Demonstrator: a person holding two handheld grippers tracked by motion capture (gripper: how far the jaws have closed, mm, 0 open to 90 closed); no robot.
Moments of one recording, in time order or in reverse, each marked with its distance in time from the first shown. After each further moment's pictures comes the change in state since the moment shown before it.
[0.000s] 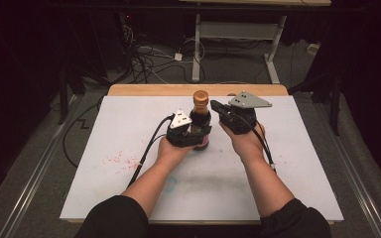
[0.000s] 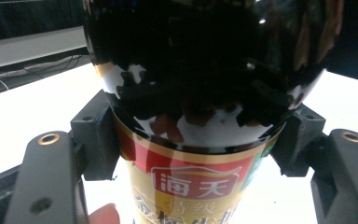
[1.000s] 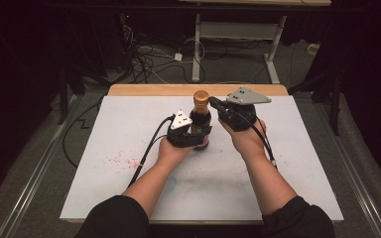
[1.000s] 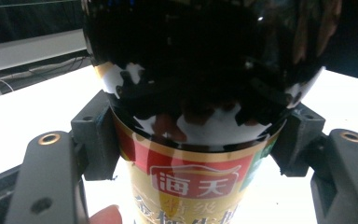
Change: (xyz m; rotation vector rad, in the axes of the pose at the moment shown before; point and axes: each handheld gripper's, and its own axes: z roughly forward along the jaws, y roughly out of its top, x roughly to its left) left arm -0.001 -0.002 0.000 -0.011 0.006 0.010; right arm 0.004 0.016 -0.004 0.005 0.003 -0.053
